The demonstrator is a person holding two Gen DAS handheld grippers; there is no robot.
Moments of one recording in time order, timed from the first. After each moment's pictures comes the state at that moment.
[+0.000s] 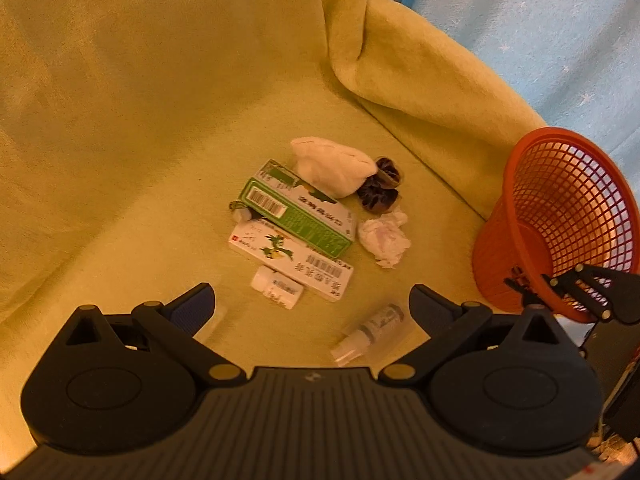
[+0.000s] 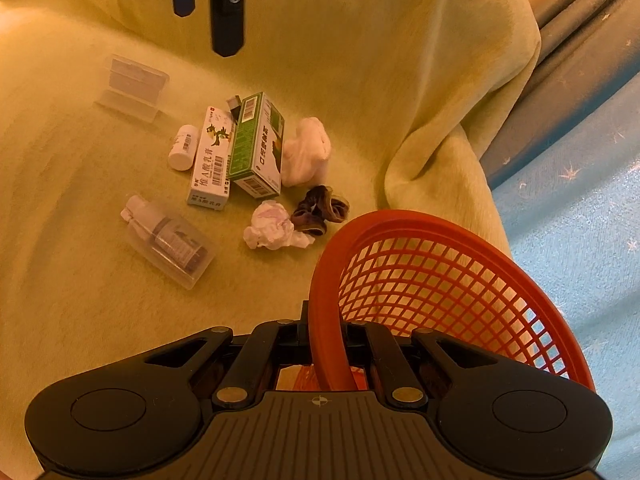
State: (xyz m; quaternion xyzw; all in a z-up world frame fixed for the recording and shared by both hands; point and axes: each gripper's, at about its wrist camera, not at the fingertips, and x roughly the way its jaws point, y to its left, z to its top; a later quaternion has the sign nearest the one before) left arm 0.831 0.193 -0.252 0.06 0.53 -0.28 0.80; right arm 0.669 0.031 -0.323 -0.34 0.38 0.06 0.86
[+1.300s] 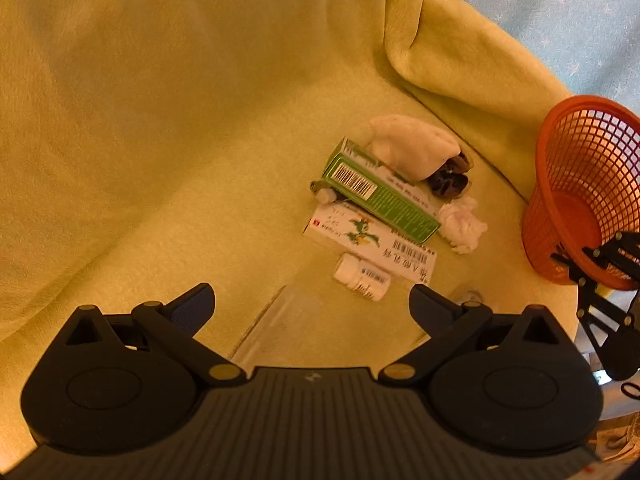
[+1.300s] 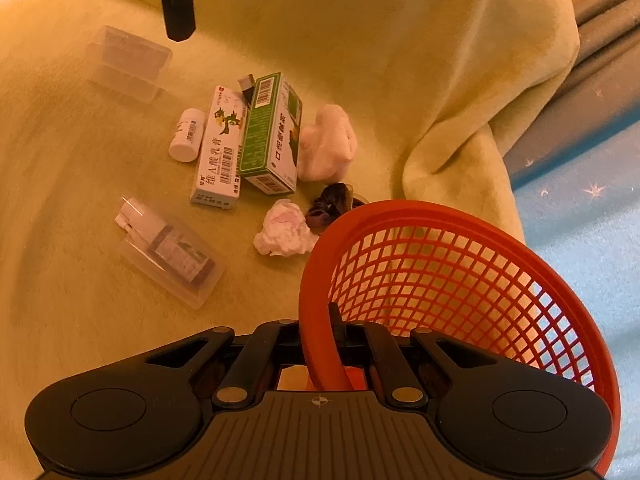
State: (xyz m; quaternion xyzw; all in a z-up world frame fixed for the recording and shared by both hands) left arm 0.857 0.255 -0.301 0.06 0.52 -0.28 0.80; right arm 0.702 0.062 -0.338 -0.37 0.42 0.04 0.82
